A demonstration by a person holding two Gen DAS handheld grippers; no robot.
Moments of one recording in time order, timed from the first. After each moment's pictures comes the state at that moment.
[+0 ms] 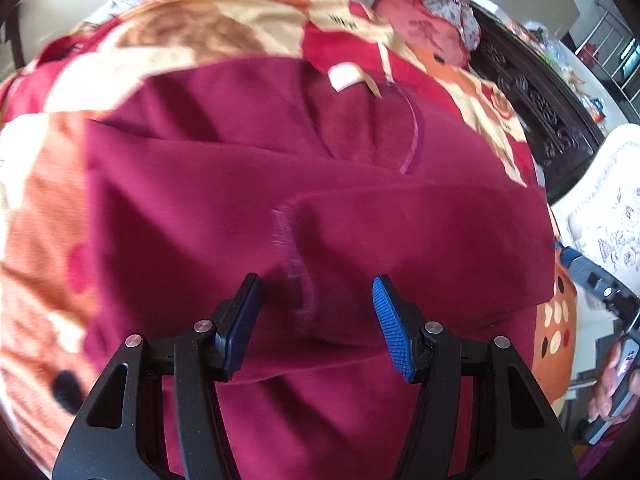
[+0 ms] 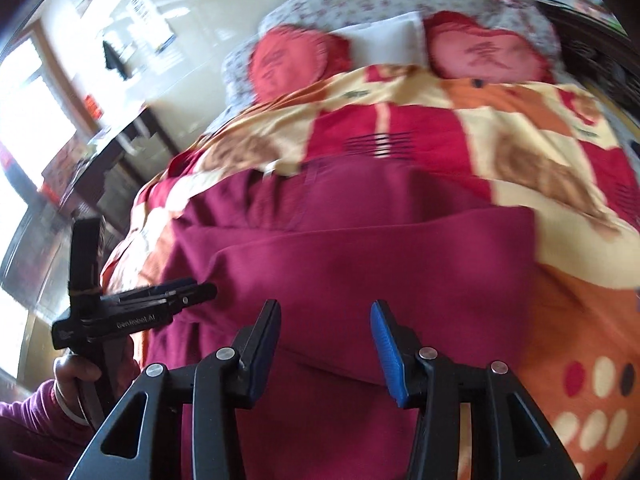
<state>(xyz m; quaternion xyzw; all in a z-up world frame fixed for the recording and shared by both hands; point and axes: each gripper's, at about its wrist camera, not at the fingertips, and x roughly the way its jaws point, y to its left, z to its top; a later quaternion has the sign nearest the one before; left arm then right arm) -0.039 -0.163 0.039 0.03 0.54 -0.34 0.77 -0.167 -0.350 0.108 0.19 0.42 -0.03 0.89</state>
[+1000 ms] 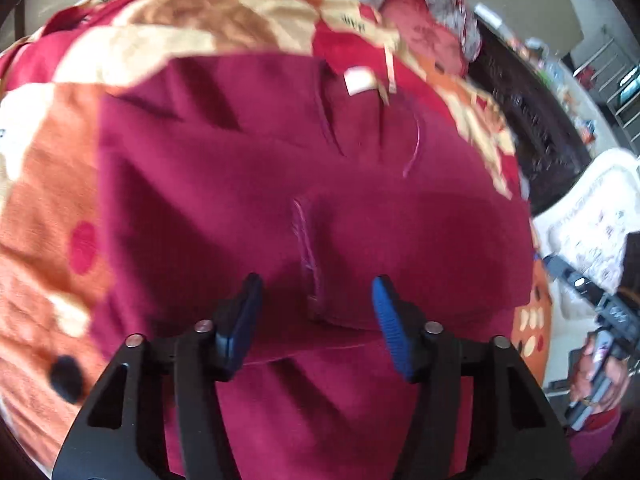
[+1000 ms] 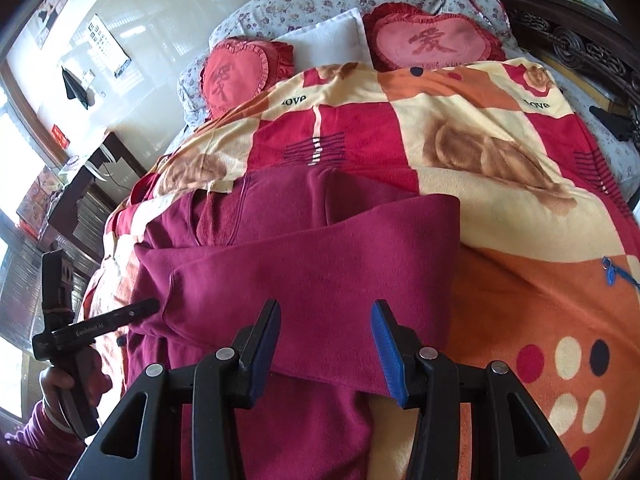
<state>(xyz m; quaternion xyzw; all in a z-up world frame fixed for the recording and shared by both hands) -0.036 -0.140 0.042 0.00 0.56 -0.34 0.75 -0.185 -0.395 0.108 0.22 0.43 -0.08 0.87</state>
